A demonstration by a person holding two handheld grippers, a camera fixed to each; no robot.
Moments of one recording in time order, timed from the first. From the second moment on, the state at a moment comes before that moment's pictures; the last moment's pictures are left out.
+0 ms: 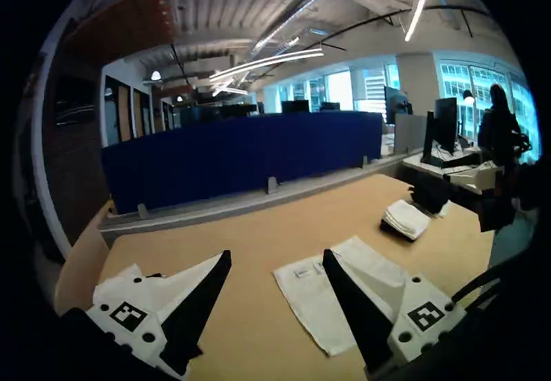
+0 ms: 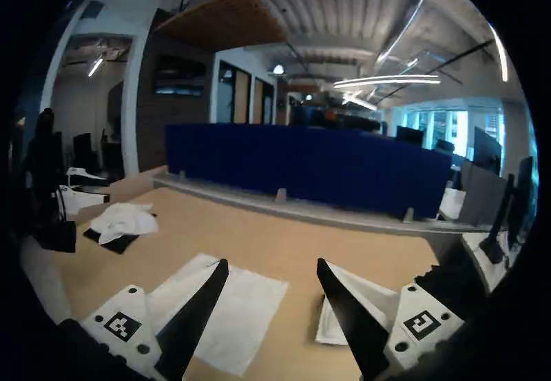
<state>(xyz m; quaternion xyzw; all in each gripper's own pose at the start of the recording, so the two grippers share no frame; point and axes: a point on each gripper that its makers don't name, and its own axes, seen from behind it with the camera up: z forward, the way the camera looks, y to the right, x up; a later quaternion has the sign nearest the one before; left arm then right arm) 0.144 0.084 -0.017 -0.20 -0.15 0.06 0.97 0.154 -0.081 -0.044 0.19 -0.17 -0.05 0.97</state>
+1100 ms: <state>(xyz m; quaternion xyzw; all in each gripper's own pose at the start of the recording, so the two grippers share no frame) -0.020 0.143 -0.075 -0.33 -0.29 0.11 0.89 -0.008 -0.114 -0.096 0.31 -0.32 -0.12 0.89</state>
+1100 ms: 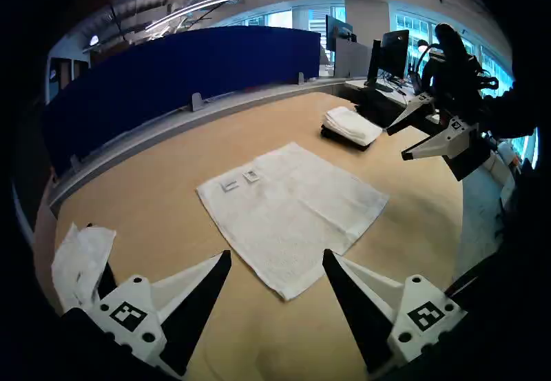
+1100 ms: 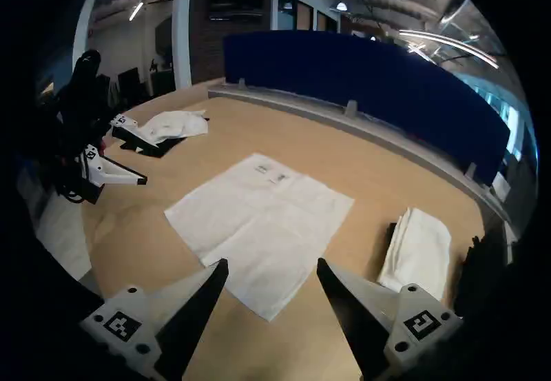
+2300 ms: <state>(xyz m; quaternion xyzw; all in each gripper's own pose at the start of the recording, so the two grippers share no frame) -0.127 0.145 -0.086 -0.32 -0.40 0.13 0.85 -0.126 -0.085 -0.121 0.30 -0.41 -0.15 0.85</state>
